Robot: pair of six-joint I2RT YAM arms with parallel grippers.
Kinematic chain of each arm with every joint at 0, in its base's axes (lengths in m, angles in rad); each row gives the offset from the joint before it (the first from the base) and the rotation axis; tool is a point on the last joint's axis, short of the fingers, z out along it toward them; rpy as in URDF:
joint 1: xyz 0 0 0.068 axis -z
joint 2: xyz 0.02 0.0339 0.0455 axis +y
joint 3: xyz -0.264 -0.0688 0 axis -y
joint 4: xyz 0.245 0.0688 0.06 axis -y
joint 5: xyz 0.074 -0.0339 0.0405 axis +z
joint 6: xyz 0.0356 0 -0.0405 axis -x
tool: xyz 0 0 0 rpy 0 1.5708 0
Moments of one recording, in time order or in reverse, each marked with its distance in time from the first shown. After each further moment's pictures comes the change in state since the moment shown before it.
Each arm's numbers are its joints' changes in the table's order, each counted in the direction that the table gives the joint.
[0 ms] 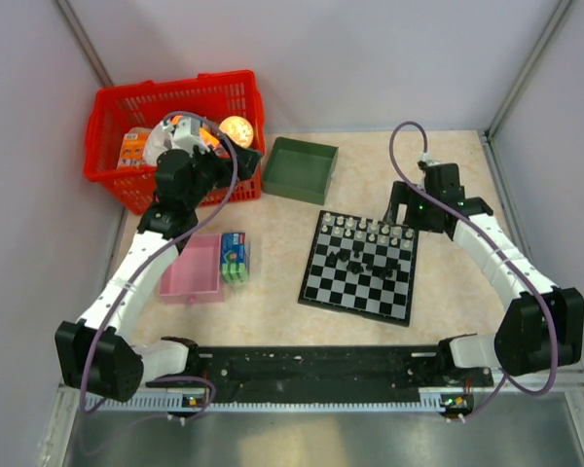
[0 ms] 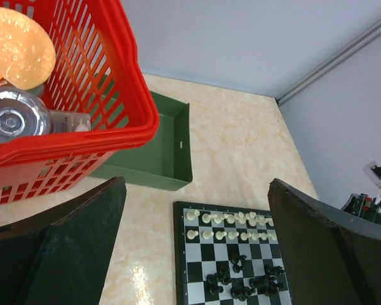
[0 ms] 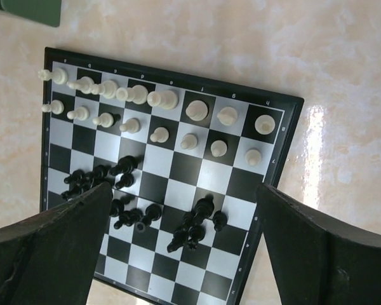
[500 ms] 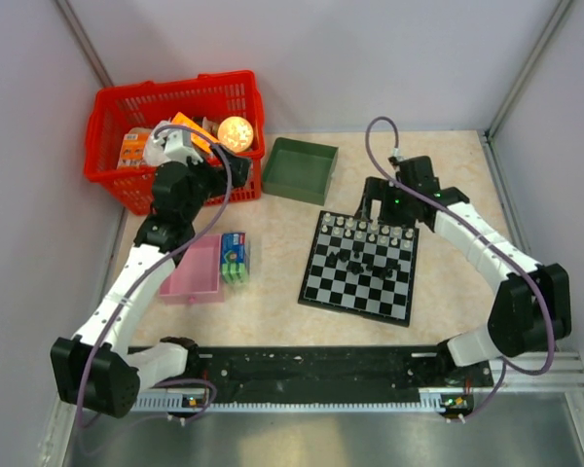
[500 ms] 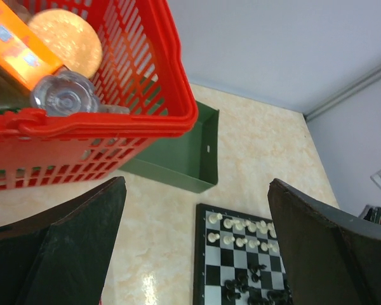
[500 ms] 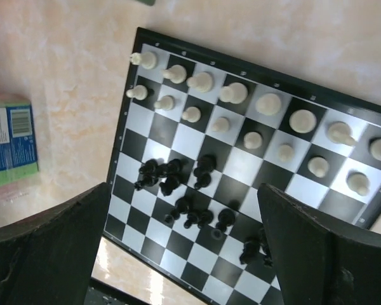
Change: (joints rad) left arm 0.000 -0.073 -0.084 -0.019 0.100 -0.004; right arm -0.092 0.089 0.066 0.037 0.154 -0.103
